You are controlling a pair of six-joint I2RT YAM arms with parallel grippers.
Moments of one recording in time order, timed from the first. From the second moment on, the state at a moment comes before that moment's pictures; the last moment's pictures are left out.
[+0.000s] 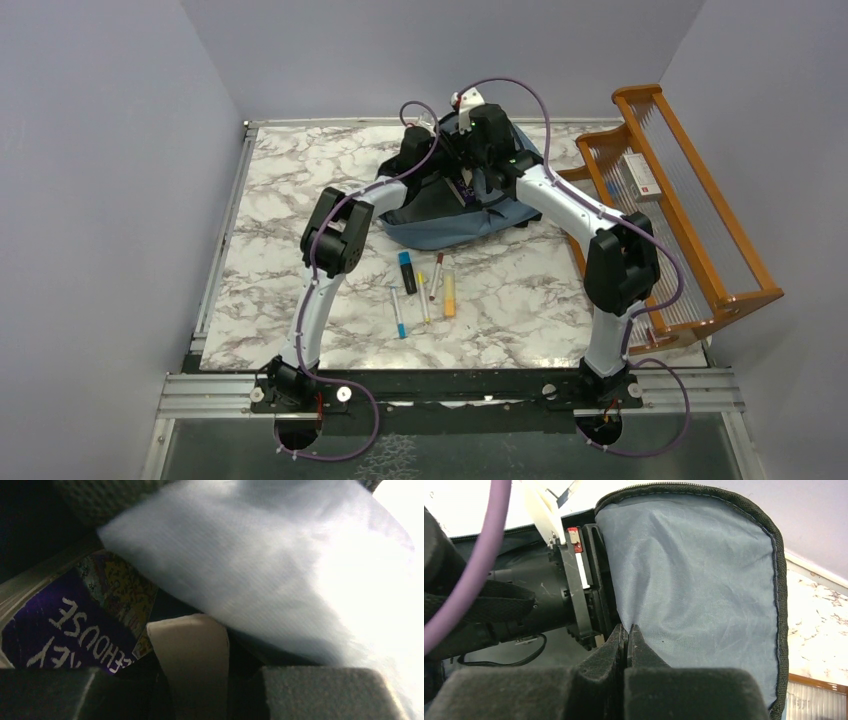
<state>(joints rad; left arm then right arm) -0.46 2.40 1.77 0.44 0.39 -1.20 0.55 1.90 1.63 -0.17 0.22 -0.11</state>
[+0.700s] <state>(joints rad) -0.47 2.48 1.82 0.48 0.36 -1.16 0.55 1.88 1.58 -0.15 0.22 -0.11</state>
